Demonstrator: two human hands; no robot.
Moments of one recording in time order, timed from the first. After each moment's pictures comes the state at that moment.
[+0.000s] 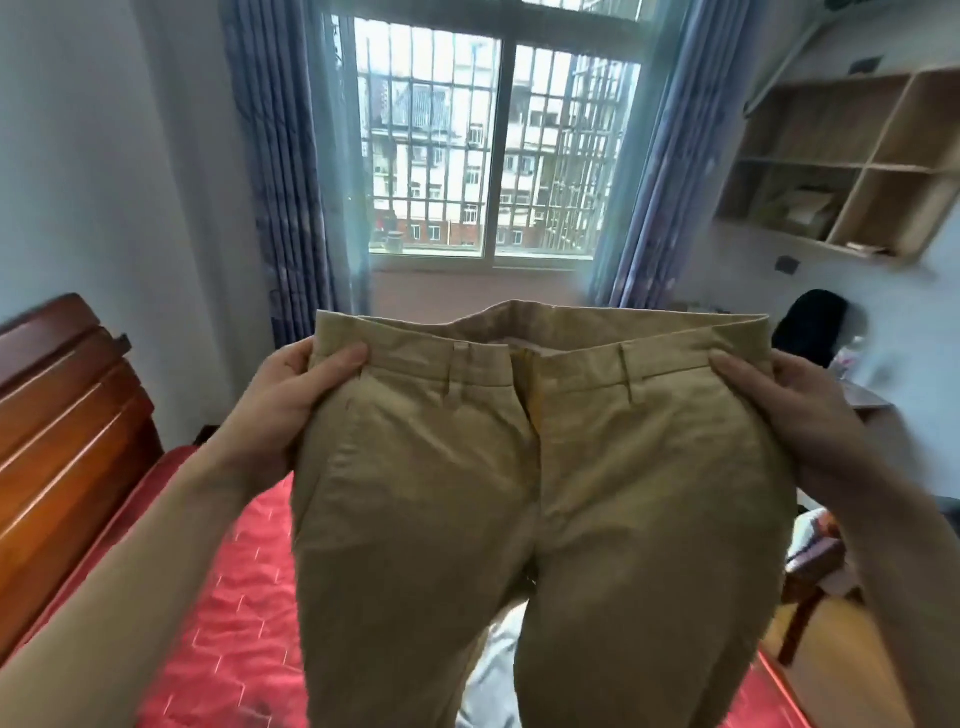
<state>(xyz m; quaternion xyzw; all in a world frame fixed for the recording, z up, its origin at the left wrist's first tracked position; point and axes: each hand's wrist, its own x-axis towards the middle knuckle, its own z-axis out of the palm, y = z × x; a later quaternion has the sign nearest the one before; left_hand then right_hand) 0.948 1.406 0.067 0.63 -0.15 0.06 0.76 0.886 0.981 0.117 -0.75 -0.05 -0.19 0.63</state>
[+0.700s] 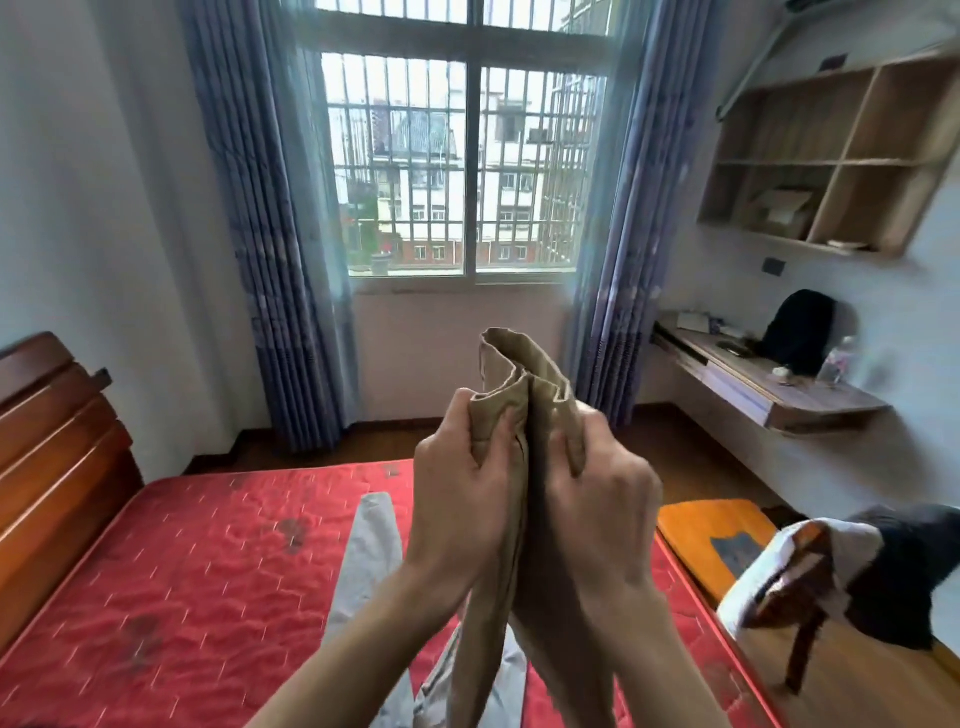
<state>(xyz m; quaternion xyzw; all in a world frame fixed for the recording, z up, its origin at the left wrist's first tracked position) 0.901 1.122 0.053 0.73 -0.15 0.31 0.59 0.892 1.005 0.045 -0.82 0.00 -0.50 0.27</state>
